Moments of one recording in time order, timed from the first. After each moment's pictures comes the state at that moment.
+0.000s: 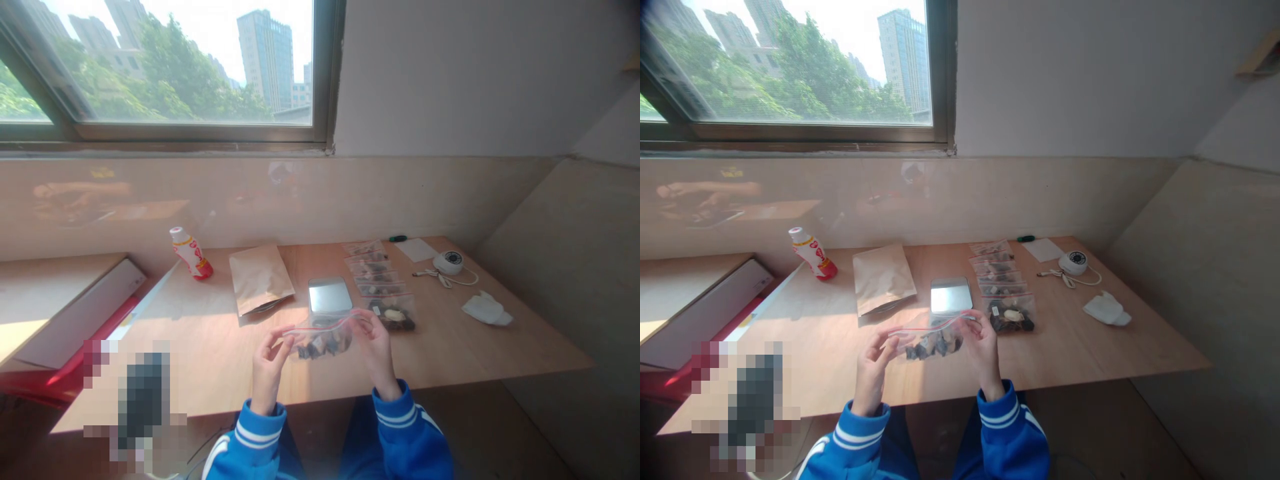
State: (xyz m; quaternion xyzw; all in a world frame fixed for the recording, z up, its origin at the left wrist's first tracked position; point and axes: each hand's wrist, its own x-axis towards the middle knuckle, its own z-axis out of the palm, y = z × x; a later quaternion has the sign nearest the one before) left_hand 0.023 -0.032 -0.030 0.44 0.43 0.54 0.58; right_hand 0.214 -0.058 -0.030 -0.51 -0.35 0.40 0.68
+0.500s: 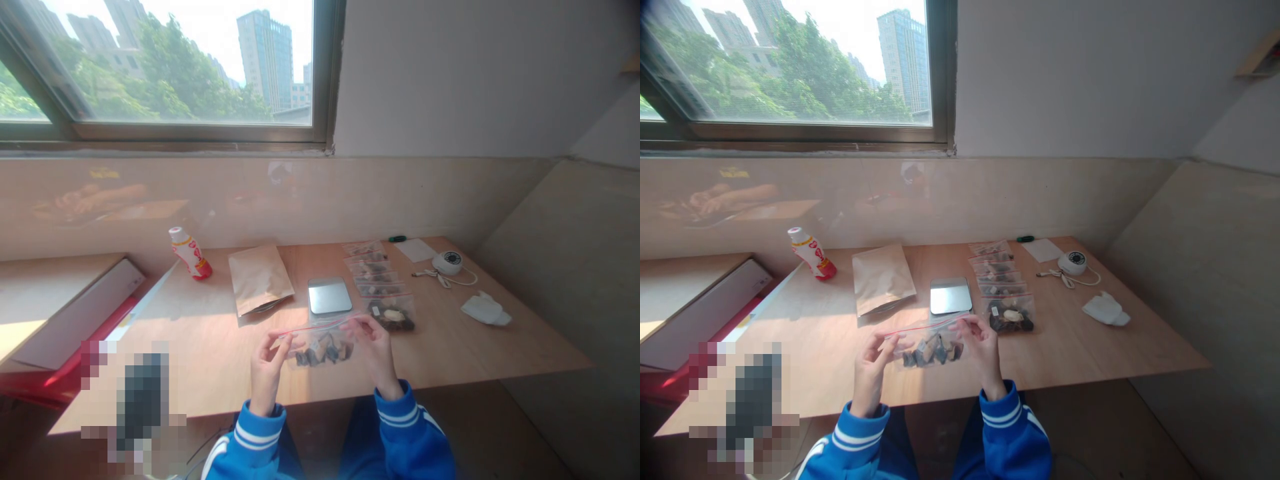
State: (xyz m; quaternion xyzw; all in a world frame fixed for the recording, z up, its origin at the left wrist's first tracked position) left_hand 0.022 -0.034 -0.035 0.43 0.45 0.54 0.57; right_hand 0.217 -0.061 -0.032 -0.53 -0.38 0.39 0.65
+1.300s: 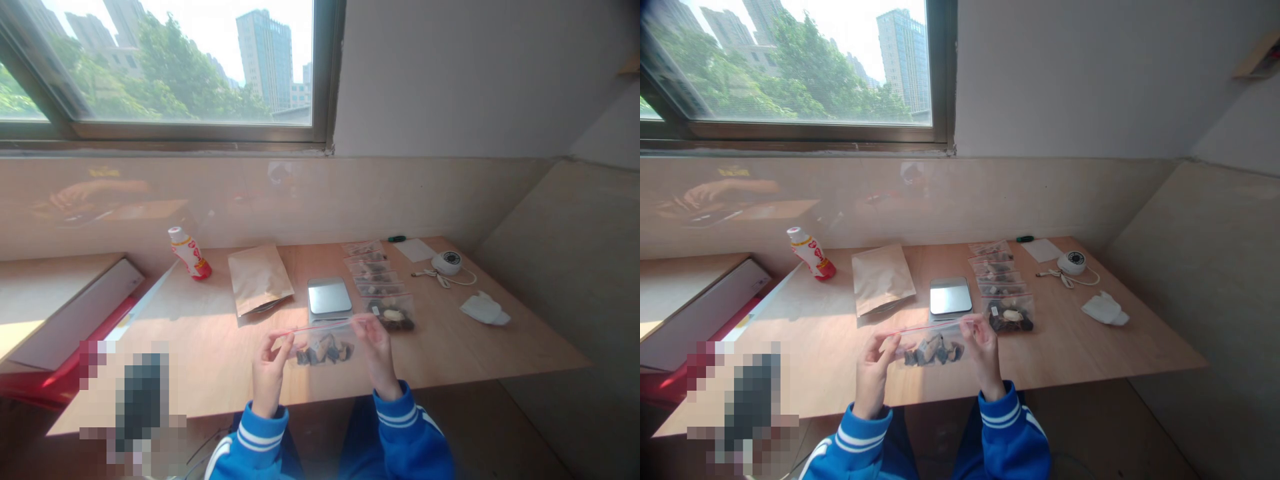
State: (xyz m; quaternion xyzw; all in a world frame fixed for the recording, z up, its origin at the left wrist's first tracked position) left_hand 0.027 -0.037 -0.037 0.41 0.46 0.55 0.57; right_hand 0.217 -0.062 -0.034 -0.53 -0.40 0.32 0.67
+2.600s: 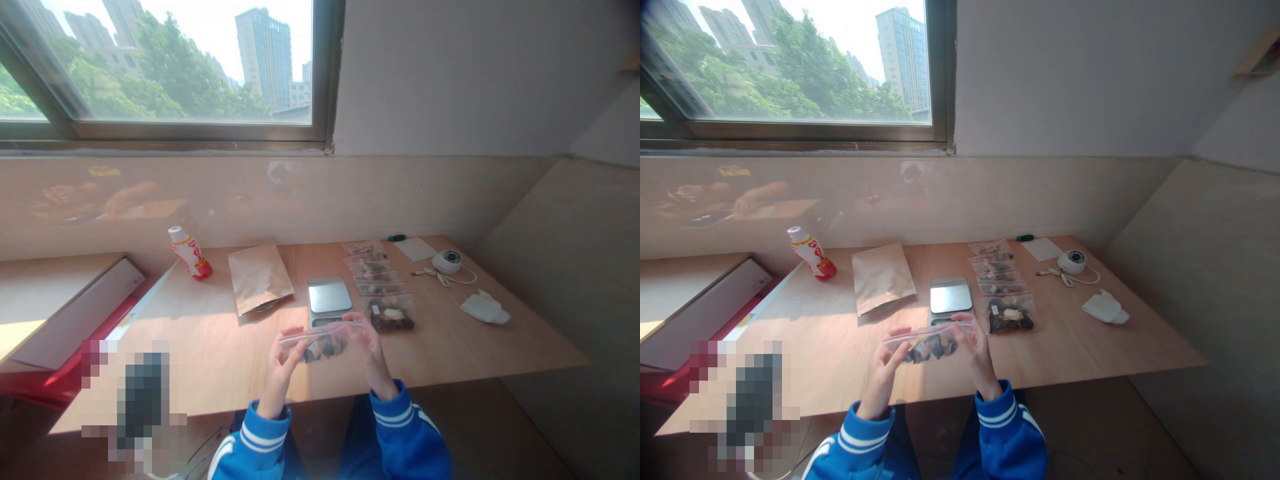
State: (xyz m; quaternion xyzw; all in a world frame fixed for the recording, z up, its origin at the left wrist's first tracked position) left_hand 0.035 -0.040 -0.029 0.48 0.43 0.53 0.56; right_hand 0.208 -0.066 -0.034 -0.45 -0.40 0.47 0.65
